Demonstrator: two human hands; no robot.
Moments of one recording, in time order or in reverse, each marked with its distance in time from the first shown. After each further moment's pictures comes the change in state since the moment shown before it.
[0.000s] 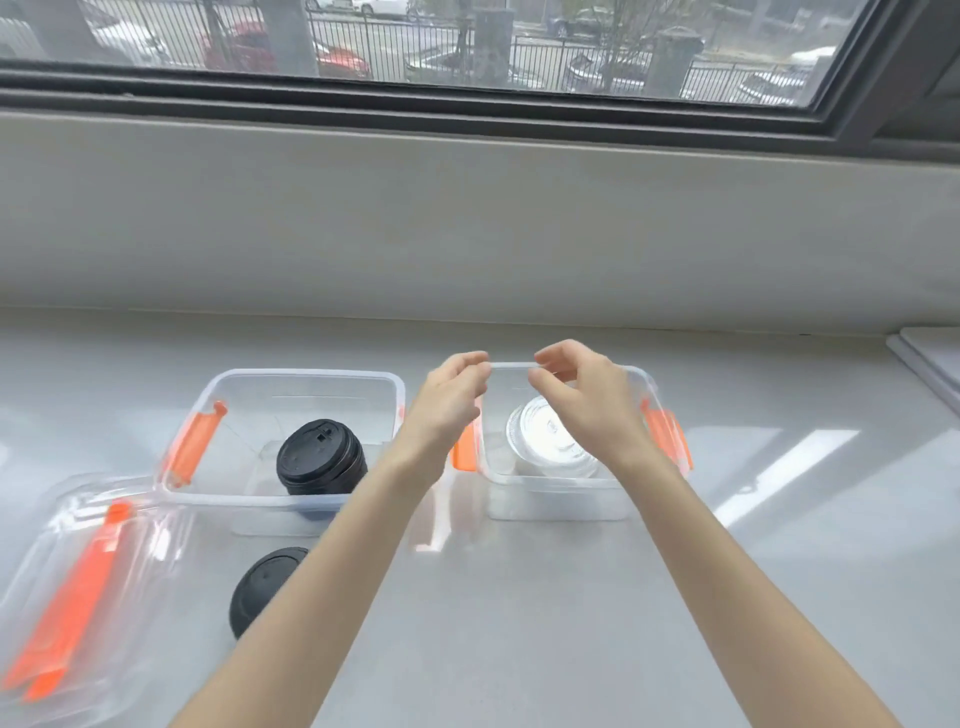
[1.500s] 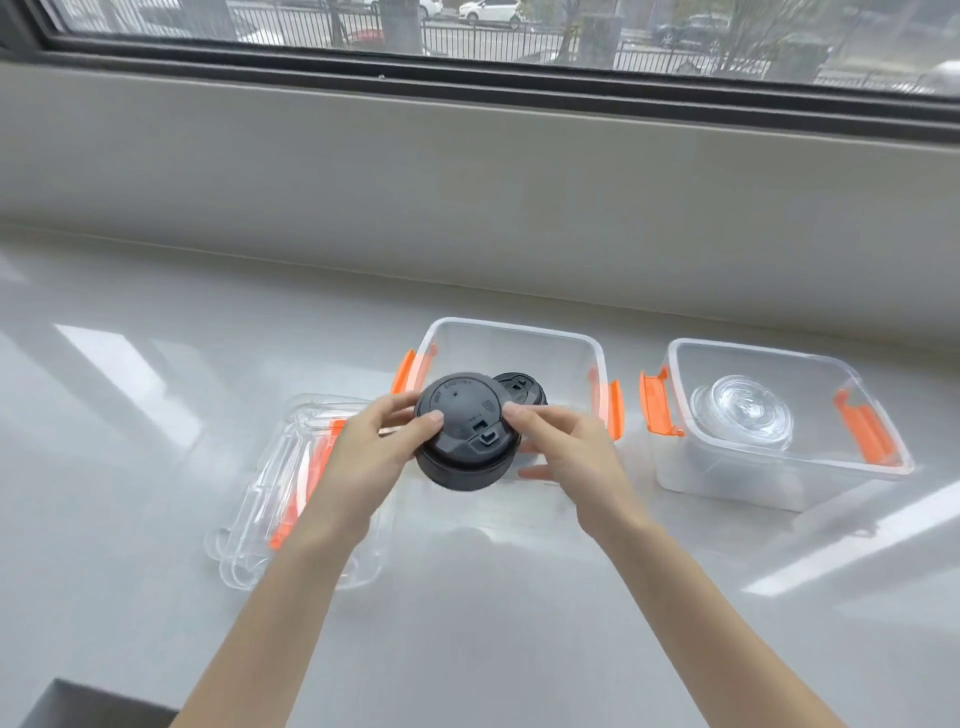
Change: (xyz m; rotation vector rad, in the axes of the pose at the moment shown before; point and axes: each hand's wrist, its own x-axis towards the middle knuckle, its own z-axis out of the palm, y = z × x) left_hand -0.130 -0.067 -0.230 -0.003 0.294 0.047; right_hand -0.111 -0.110 0.172 0.631 -0.380 0.231
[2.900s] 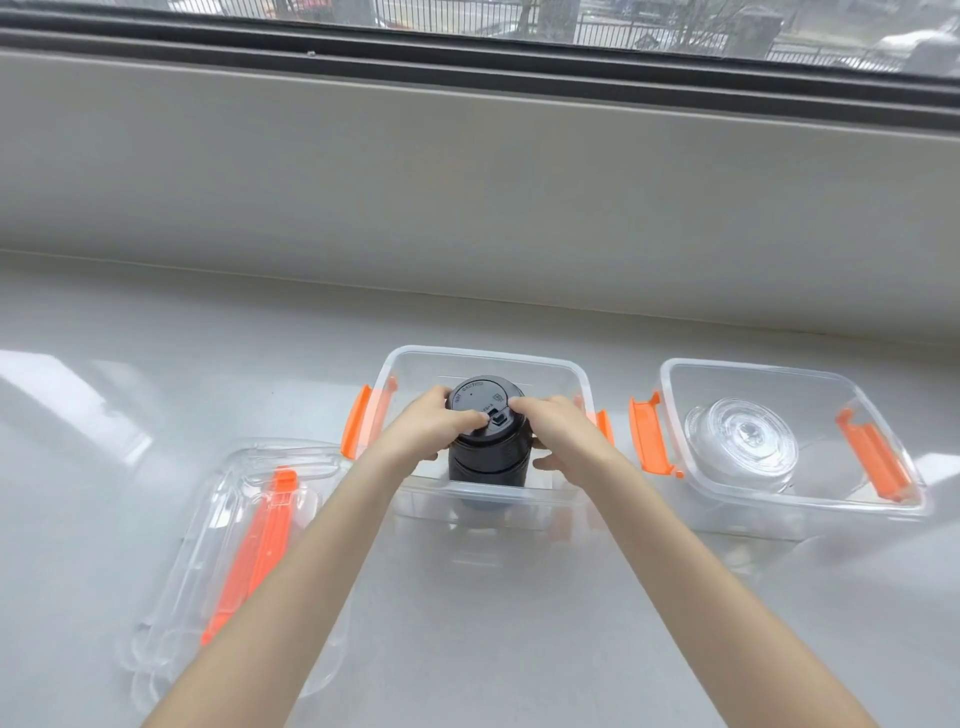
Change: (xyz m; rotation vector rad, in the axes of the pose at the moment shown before) left_hand 0.154 -0.017 0.068 0.422 -0.293 -0.207; right_hand 0.126 0.010 -0.028 -0.213 0.093 0.421
